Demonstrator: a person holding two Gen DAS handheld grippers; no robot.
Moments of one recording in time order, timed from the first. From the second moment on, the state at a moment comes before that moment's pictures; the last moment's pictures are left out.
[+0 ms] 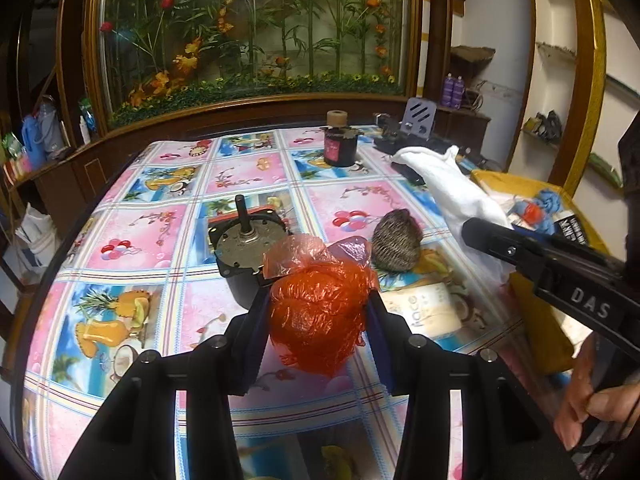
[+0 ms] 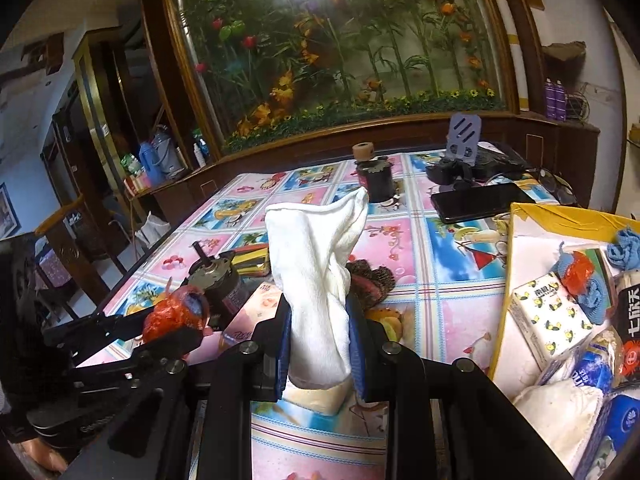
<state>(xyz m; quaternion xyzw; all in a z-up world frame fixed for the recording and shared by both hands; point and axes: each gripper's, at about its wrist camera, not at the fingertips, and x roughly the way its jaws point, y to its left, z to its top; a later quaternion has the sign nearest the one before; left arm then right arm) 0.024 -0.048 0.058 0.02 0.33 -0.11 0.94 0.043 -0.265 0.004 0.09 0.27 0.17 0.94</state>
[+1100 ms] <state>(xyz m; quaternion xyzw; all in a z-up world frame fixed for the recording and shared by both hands) 0.028 -0.027 0.105 -0.08 0.26 -0.12 0.96 0.004 -0.433 0.048 0.20 0.14 -0.02 0.97</state>
